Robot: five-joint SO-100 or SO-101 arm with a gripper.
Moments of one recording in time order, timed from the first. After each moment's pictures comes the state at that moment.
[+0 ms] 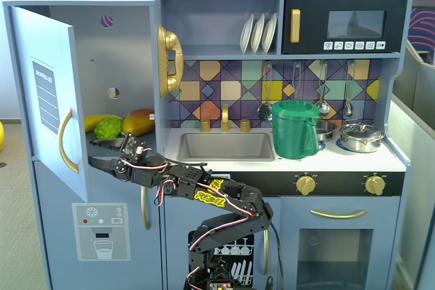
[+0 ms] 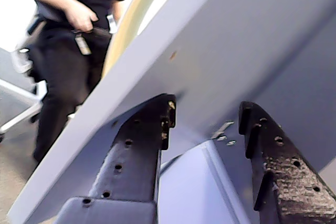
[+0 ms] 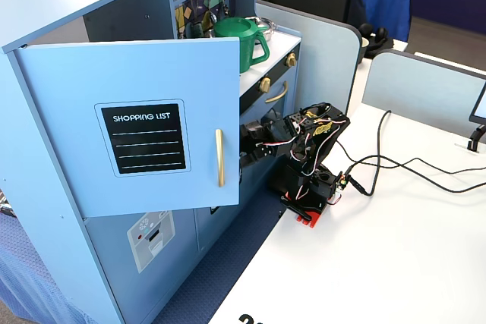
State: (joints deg) arm -75.1 149.5 138.4 -4.8 -128.6
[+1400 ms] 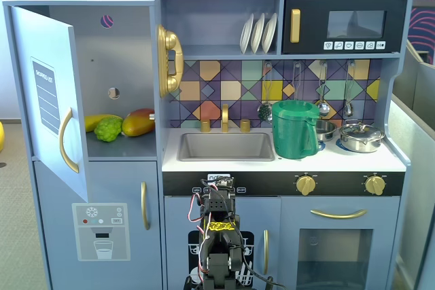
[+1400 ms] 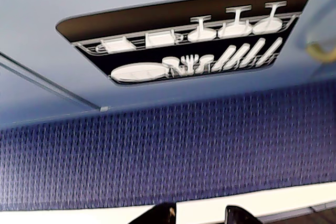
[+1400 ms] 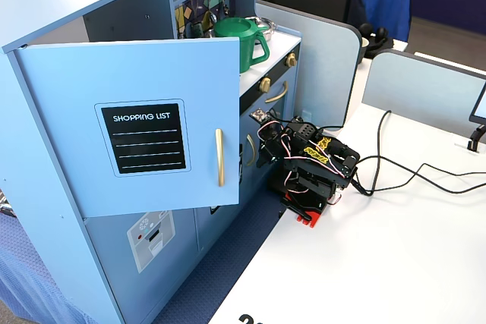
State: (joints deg) arm -0.4 182.5 171.3 76.9 -82.5
